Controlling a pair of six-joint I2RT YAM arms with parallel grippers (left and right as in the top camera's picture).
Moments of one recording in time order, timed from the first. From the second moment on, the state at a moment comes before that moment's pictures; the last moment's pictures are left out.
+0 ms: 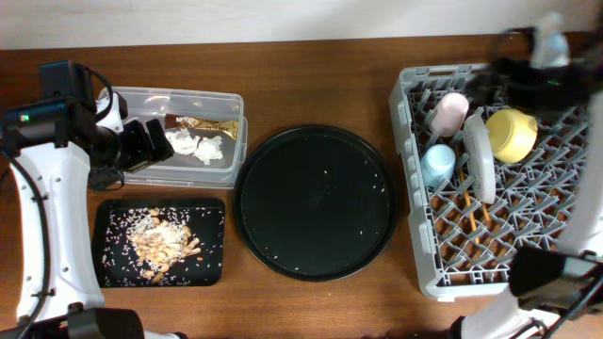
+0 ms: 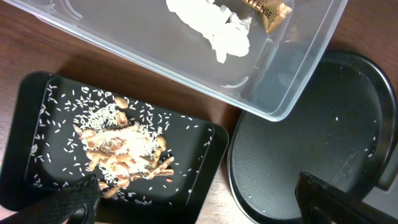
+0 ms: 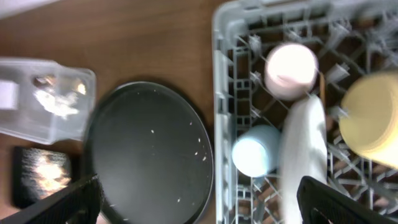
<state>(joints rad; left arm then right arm) 0.20 1.62 1.70 -1.39 0.19 -0.18 -0.23 1.84 2.20 -1.52 -0.44 -0.07</state>
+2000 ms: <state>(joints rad) 0.20 1.62 1.70 -1.39 0.18 -0.18 0.33 0.43 1.41 -1.05 0.11 0.15</state>
